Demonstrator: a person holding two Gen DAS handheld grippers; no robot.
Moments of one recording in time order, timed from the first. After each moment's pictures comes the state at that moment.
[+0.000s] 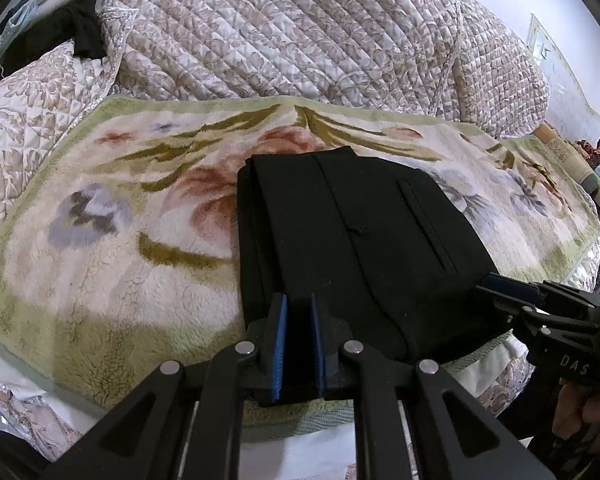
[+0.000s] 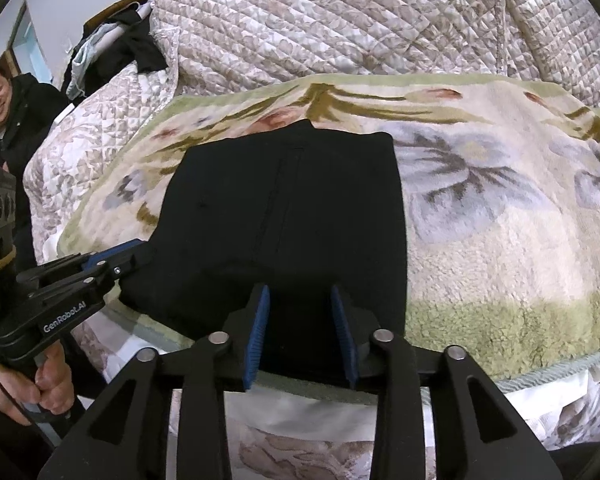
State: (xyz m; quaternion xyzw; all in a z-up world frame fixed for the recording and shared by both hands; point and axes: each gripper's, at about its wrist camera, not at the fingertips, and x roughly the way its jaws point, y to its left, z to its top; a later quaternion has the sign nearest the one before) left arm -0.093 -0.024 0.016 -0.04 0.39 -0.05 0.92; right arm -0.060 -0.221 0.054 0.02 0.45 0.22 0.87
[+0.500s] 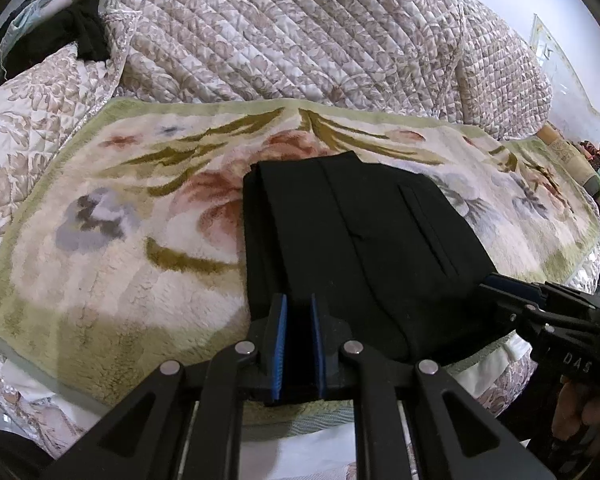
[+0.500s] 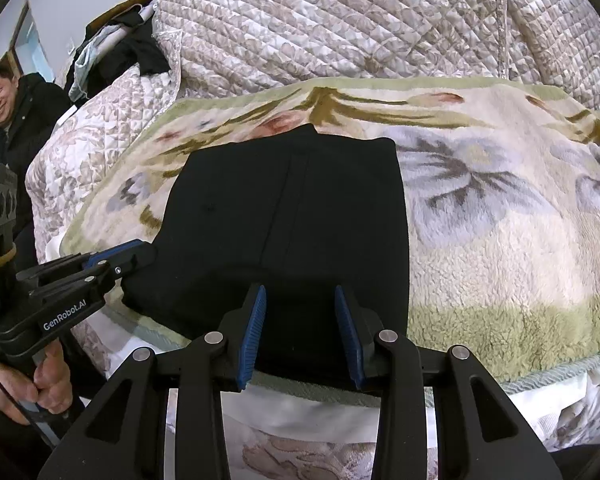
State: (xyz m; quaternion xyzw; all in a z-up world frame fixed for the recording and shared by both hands) left arm -0.091 -0.021 0.023 -0.04 0.39 -0.05 0.92; right arm -0.058 -0.225 0.059 0.03 0.44 0.23 0.87
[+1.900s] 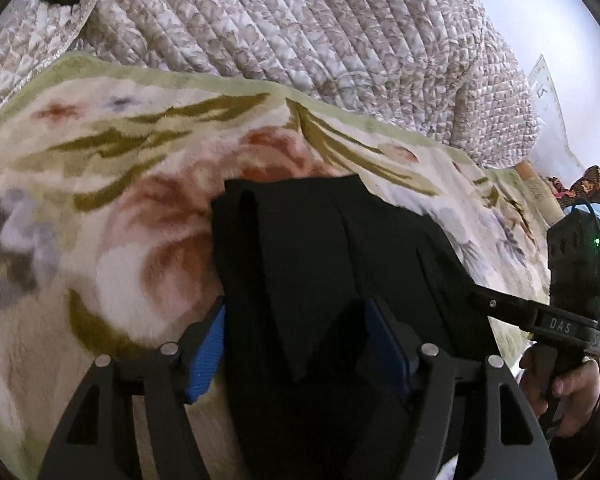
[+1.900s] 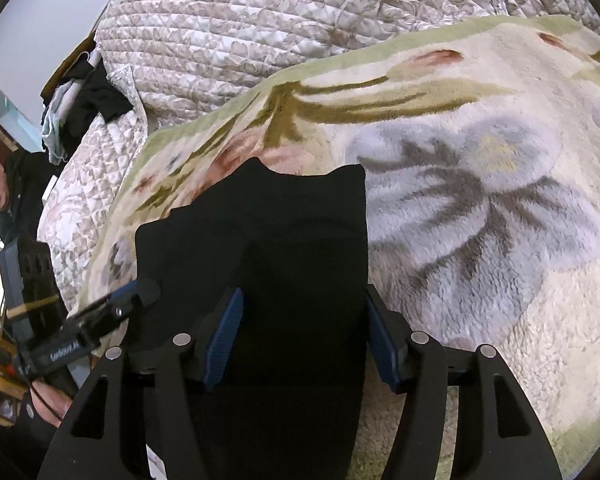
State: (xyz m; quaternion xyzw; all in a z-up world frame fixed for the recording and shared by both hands) left arm -0.013 0.004 0.000 -0.15 0.42 -0.13 0.89; right arm 0.041 -0.251 0.033 0.14 0.50 0.24 0.82
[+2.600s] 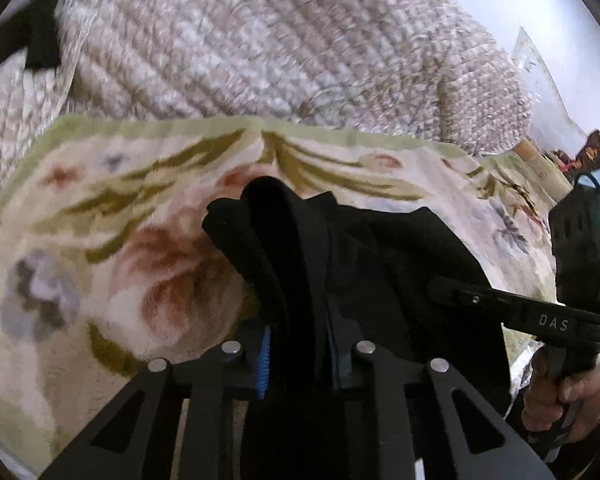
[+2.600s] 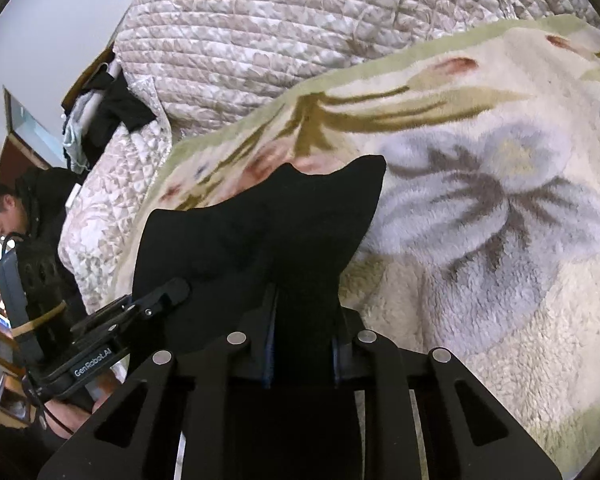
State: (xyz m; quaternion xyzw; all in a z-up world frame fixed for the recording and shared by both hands) left arm -0.027 -0.031 0.047 -0.06 0.39 -0.12 0.91; right arm 0.029 -0.246 0.053 0.17 0.47 0.27 0.82
